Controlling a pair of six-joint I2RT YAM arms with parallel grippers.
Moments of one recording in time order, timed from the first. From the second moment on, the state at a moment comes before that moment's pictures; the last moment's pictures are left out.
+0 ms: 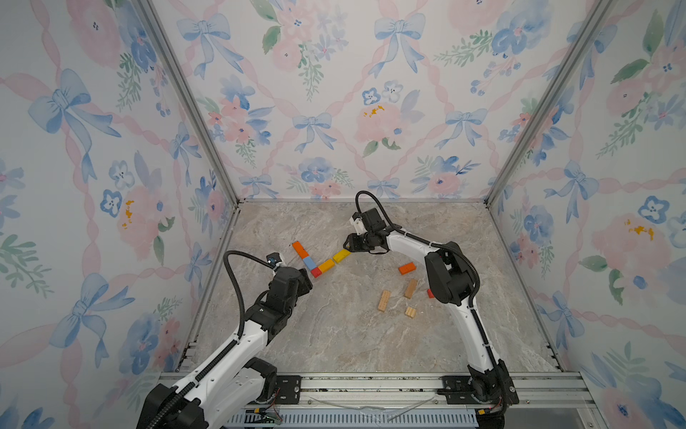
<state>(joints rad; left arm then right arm) -0.41 0.92 0.47 -0.15 -0.36 -0.65 0.58 2.43 1.93 -0.38 -0.31 0.39</state>
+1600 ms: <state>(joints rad) -0.41 0.92 0.46 -0.15 -0.36 -0.66 0.59 2.42 1.91 -0.38 -0.31 0.41</state>
